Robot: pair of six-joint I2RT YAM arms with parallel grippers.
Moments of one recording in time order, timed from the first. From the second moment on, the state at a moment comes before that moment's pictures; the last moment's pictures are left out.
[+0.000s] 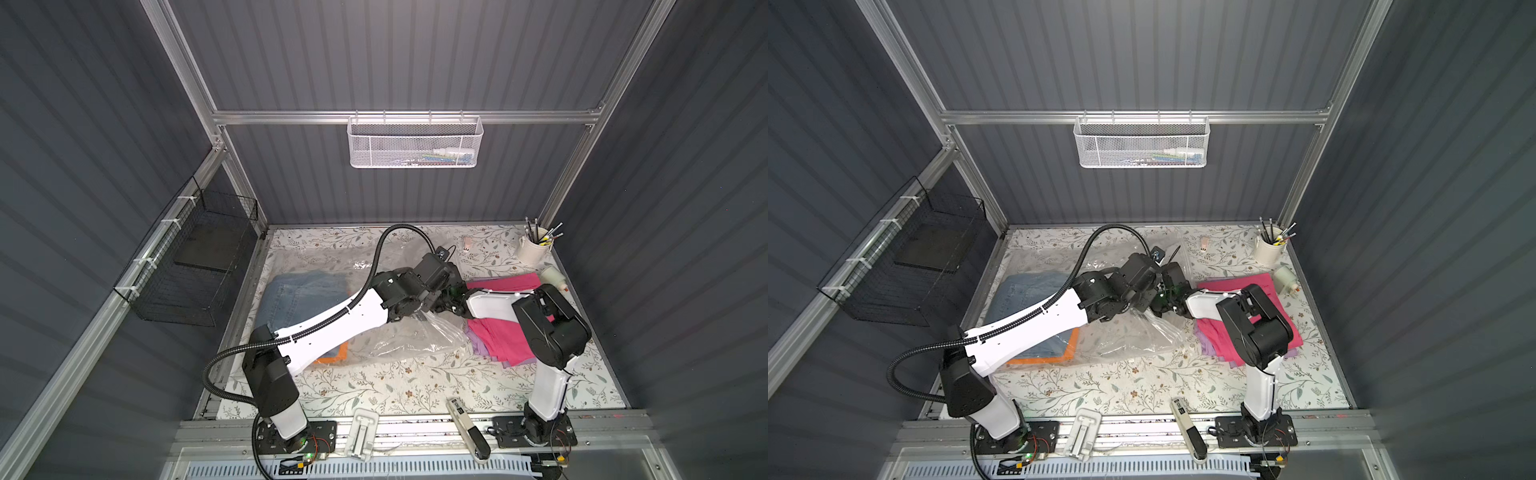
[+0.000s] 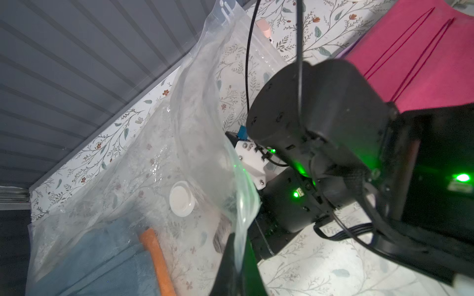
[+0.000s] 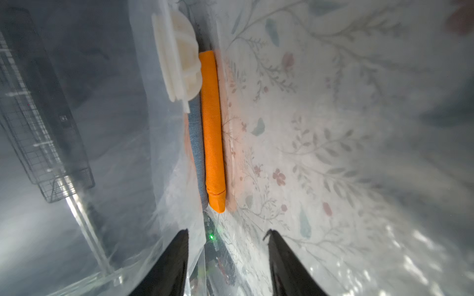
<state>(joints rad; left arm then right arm) -1.03 1.68 1.62 -0.80 -0.46 -0.11 0.55 1.92 1.01 0.22 -0.82 1.03</state>
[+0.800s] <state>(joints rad) -1.07 1.70 1.67 -0.79 -0.54 -0.10 0.66 2.13 1.19 0.42 -0.90 1.17</state>
